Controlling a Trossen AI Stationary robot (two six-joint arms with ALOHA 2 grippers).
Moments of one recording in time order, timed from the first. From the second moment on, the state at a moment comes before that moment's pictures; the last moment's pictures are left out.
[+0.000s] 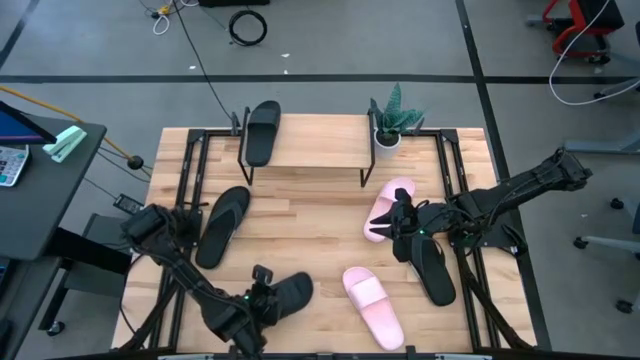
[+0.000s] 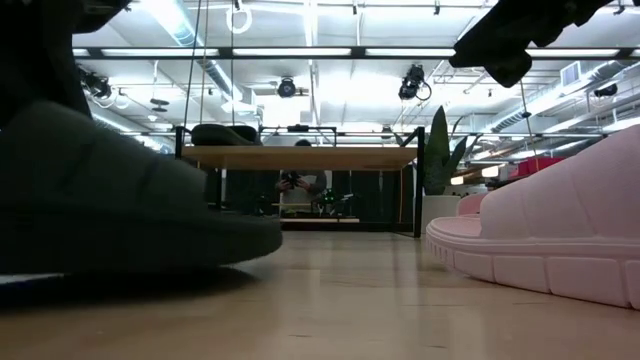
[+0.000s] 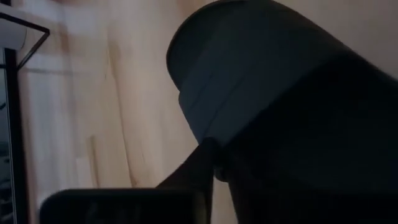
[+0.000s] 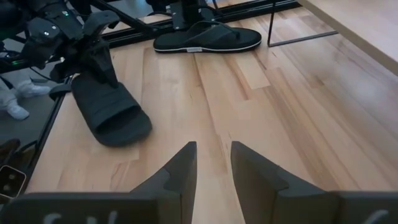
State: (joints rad) left arm -0.83 1.93 1.34 -0.89 -0.70 -0.47; right arm 0.32 0.99 0.64 -0.14 0.34 0.40
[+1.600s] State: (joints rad) left arm 0.29 1.63 1.33 -0.21 -0.99 0.26; right arm 0.32 0.99 0.64 -0.13 0.34 0.34
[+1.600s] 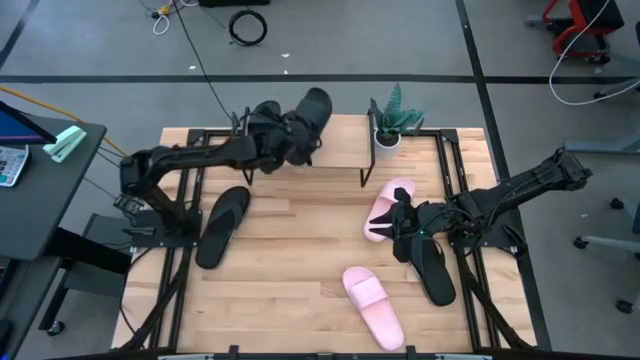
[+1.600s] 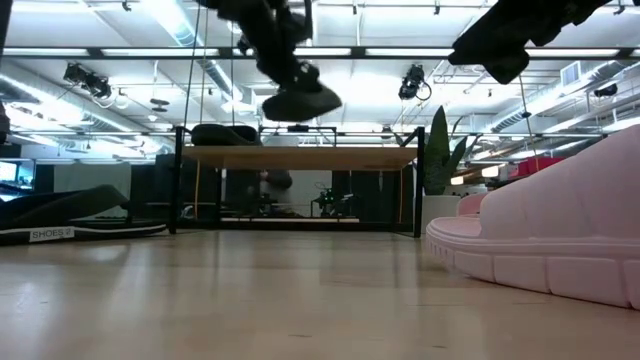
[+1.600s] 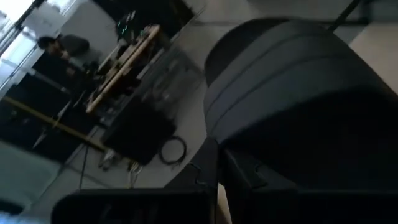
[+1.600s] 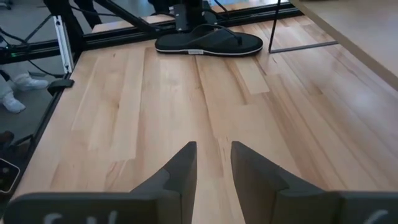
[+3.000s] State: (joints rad) left arm 0.38 1.70 1.34 -0.47 -0.99 0.22; right arm 0.32 0.99 0.64 -0.13 0.34 0.34
